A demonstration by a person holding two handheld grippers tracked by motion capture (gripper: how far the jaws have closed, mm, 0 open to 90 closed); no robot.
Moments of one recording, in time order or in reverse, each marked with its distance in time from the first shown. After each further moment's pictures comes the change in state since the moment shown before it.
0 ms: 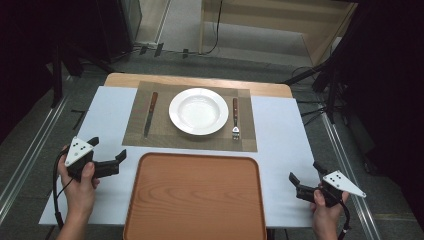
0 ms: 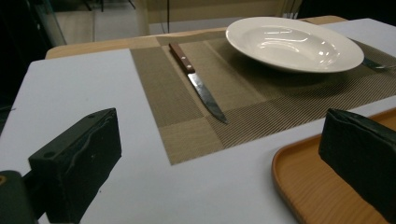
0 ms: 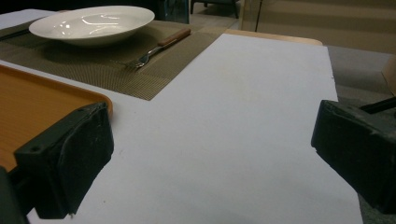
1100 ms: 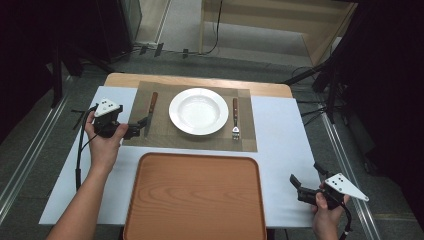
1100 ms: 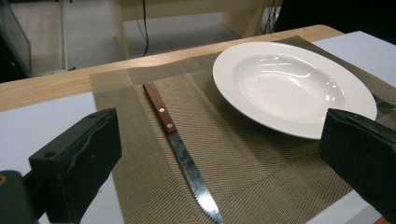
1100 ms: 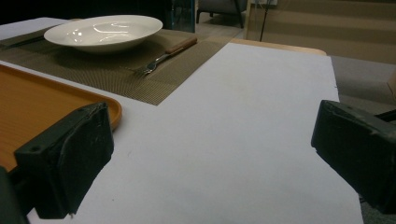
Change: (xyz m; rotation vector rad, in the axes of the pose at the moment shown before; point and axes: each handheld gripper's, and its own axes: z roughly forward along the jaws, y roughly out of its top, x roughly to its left) left arm 0.004 0.068 0.086 0.048 -0.082 0.012; right arm 0.000 -0.002 -0.006 -0.039 0.024 -0.012
